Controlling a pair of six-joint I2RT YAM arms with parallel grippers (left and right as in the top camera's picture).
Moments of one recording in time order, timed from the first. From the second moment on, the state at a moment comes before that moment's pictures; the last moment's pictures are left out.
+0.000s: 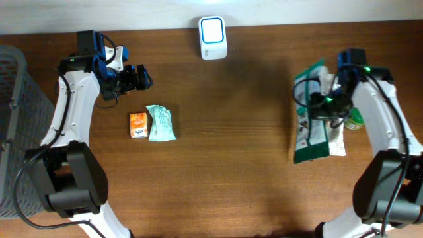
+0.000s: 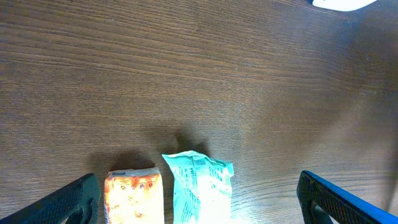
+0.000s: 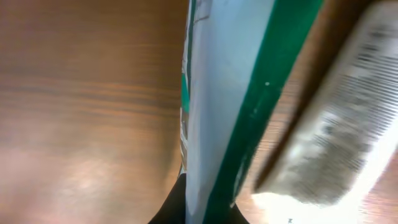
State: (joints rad) left arm 0.09 1.96 1.68 -0.93 0.33 -0.10; right arm -0.18 1.79 1.42 -1.08 -0.19 -0.10
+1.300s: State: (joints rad) left arm 0.09 1.96 1.68 -0.93 0.33 -0.10; right arm 0.04 1.80 1.62 -1.05 -0.53 0.00
